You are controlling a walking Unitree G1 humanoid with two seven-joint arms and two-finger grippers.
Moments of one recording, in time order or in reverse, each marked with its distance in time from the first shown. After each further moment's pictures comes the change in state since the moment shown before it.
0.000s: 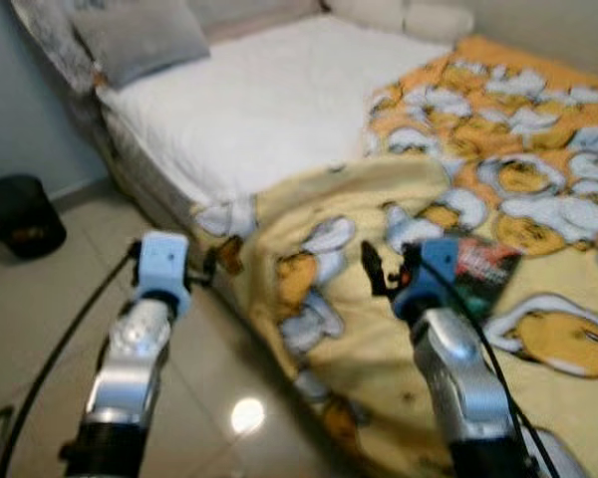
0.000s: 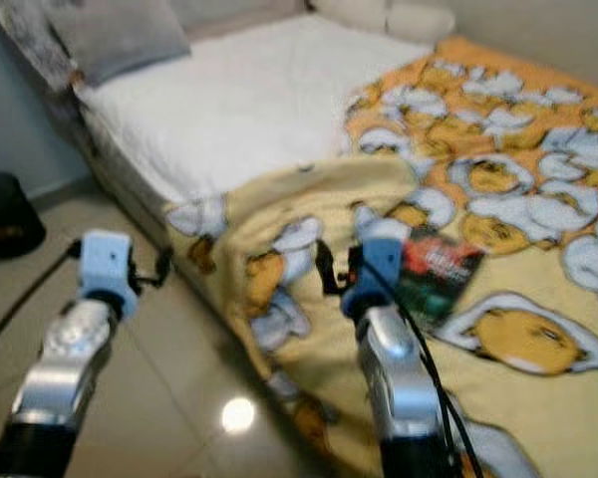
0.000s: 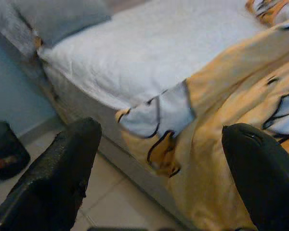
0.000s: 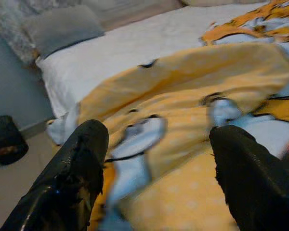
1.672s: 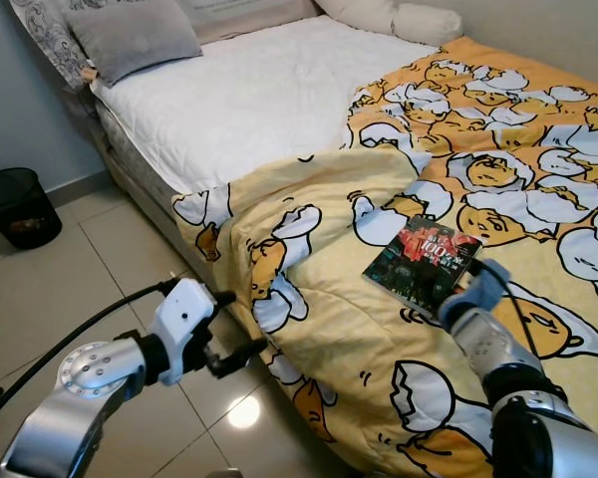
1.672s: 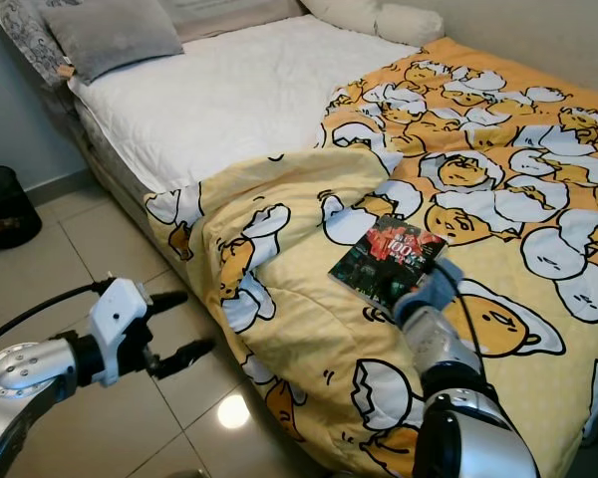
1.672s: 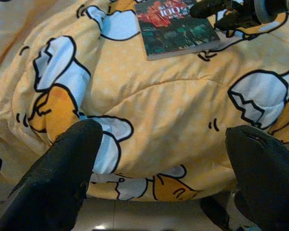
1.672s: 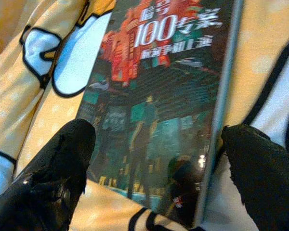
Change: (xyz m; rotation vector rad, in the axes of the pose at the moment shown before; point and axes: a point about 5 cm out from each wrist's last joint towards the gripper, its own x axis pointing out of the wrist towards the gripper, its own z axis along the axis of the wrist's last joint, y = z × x) left arm -0.073 -0.015 0.004 0.115 0.136 -0.853; right arm 0.019 -0.107 -0.049 0.511 0.307 -0.390
